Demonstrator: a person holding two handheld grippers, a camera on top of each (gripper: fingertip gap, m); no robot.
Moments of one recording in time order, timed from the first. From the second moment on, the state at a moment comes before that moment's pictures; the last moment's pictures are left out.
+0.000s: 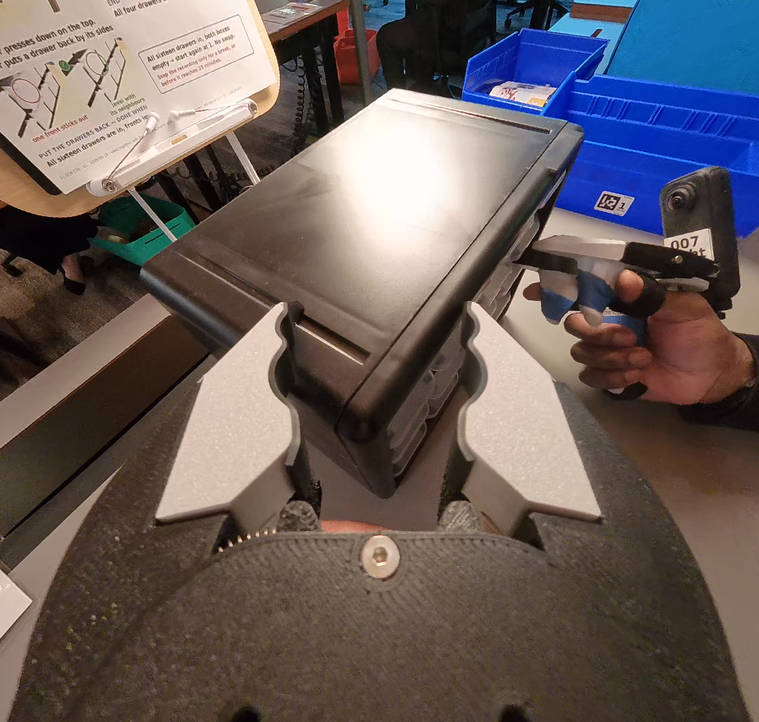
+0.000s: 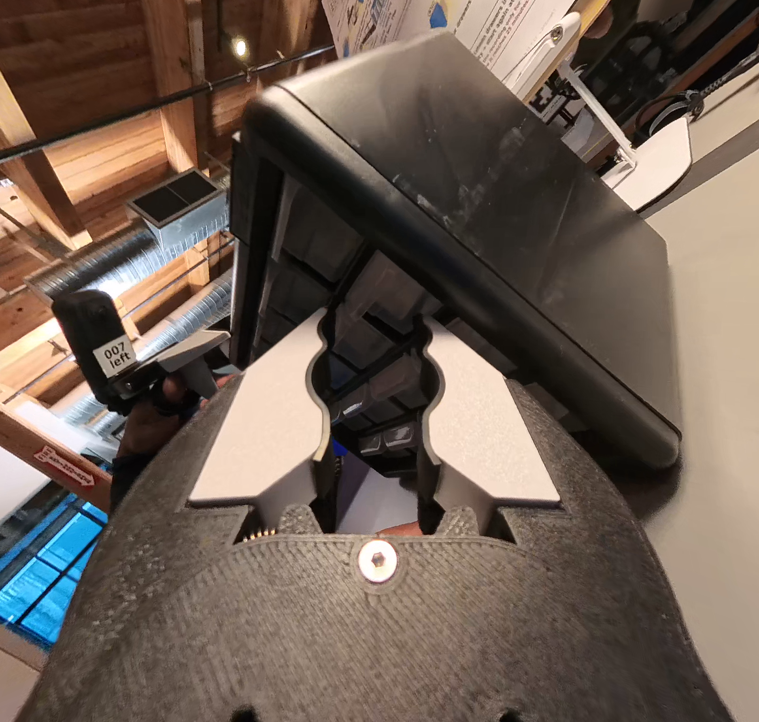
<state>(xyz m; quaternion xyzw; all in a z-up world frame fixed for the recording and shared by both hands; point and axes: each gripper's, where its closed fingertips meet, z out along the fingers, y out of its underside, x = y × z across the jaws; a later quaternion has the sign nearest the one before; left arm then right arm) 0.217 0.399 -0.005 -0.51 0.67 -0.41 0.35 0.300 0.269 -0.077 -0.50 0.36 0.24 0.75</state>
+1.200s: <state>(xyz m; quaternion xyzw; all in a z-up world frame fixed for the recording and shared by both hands) 0.218 0.398 -0.005 -0.50 0.67 -0.41 0.36 0.192 0.140 -0.087 -0.42 0.43 0.32 0.73</state>
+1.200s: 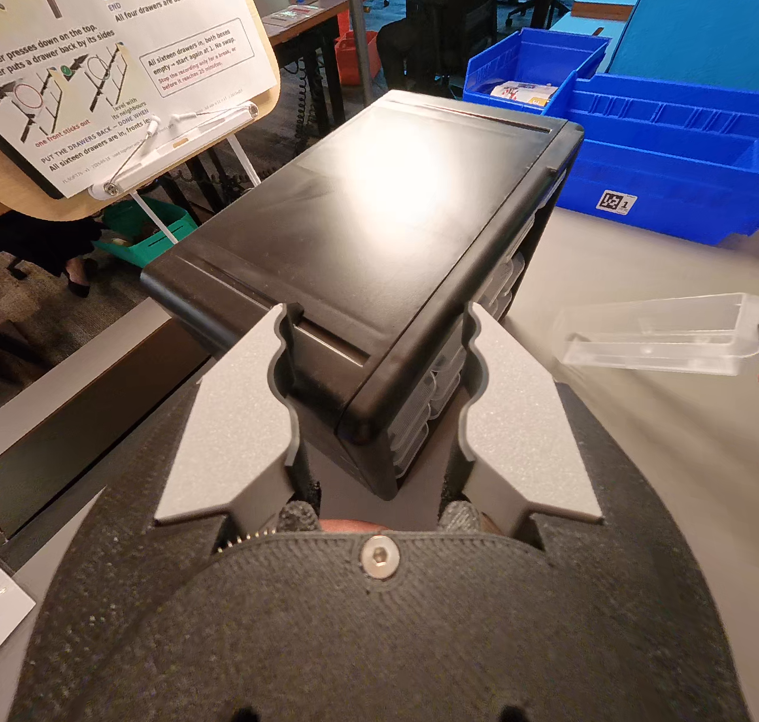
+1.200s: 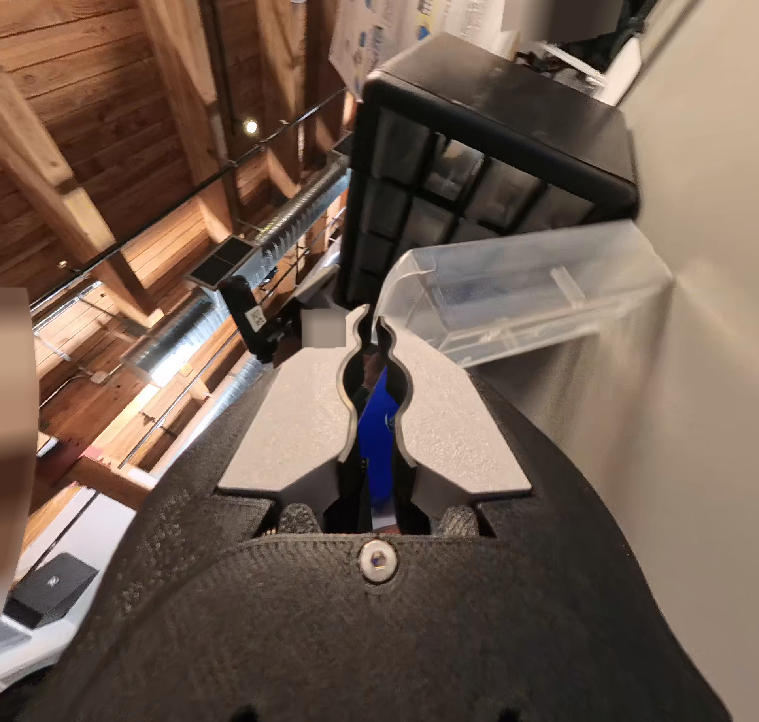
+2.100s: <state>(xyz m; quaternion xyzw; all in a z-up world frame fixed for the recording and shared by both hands) 0.219 0.398 -0.006 -0.50 0.68 -0.40 0.36 0.149 0.138 -0.169 -0.89 -0.12 -0.11 0.42</state>
